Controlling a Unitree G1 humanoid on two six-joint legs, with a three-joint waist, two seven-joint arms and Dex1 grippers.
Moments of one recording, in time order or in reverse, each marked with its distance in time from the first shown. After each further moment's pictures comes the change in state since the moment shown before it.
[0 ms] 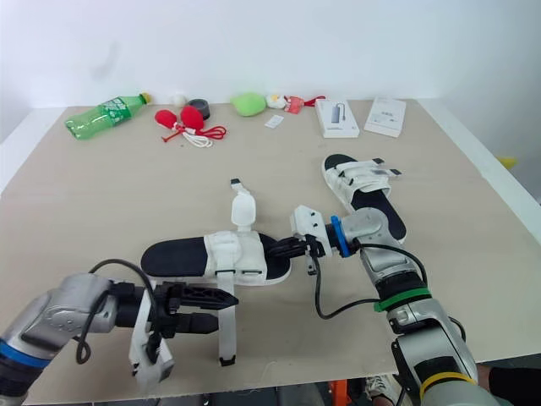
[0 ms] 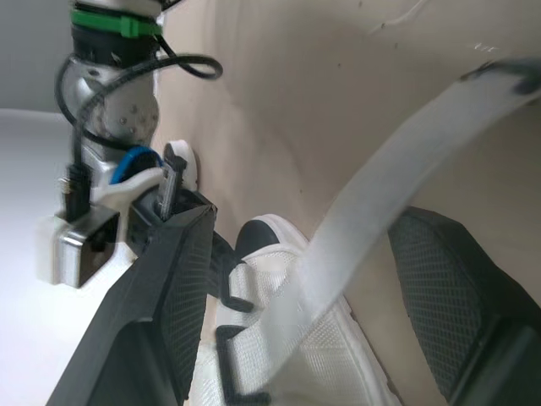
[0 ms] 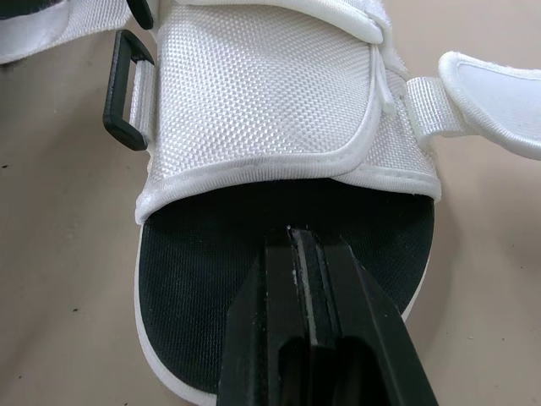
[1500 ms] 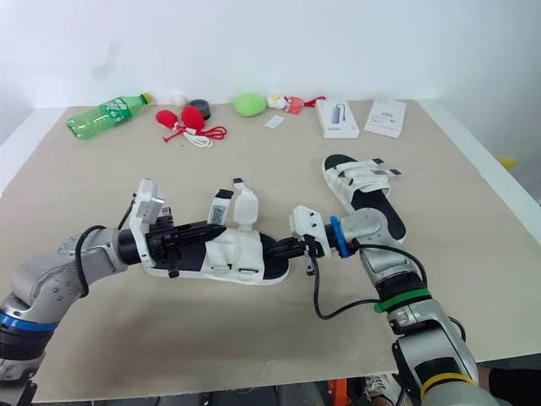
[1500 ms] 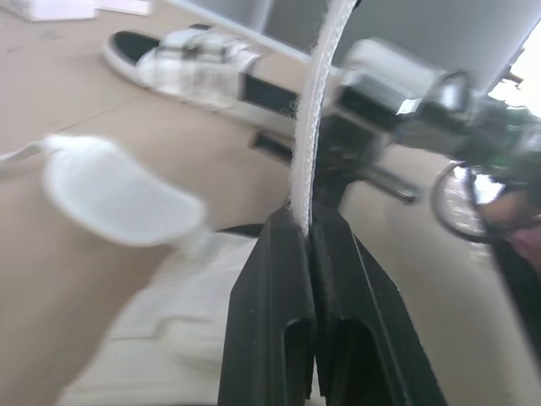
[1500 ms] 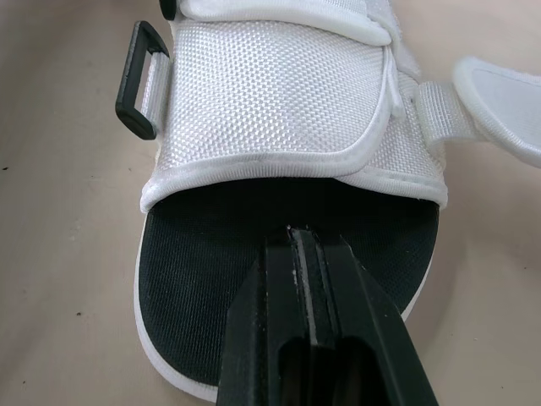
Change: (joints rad) left arm -0.189 -0.119 0.173 0.064 -1.178 1.522 0.105; right arm 0.002 0.000 0.004 -0.012 -0.002 0.017 -0.021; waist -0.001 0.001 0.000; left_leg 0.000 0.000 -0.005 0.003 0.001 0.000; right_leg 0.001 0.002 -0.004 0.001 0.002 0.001
